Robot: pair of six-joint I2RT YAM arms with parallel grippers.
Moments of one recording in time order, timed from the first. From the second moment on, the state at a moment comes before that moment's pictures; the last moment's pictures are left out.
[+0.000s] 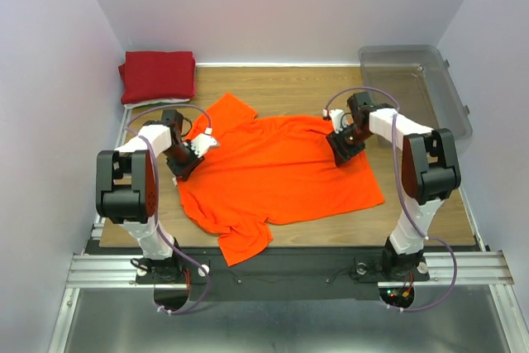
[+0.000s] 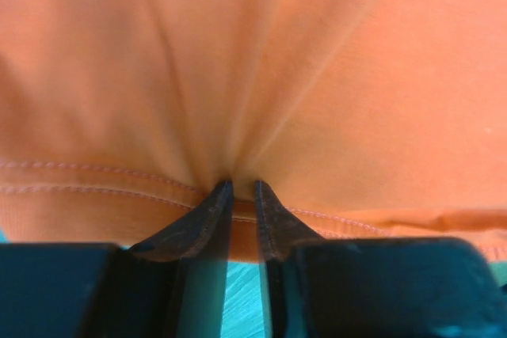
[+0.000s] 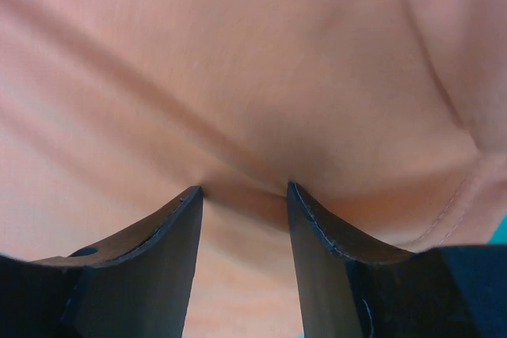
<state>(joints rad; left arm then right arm) -0.01 1.70 1.04 -0.78 0.19 0.91 0.18 1.89 1.29 -0.71 -0.30 -0.43</state>
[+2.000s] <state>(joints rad) -0.02 2.08 1.60 -0.68 0.44 0.62 0.06 2.14 1.66 -0.79 -0.28 -0.44</state>
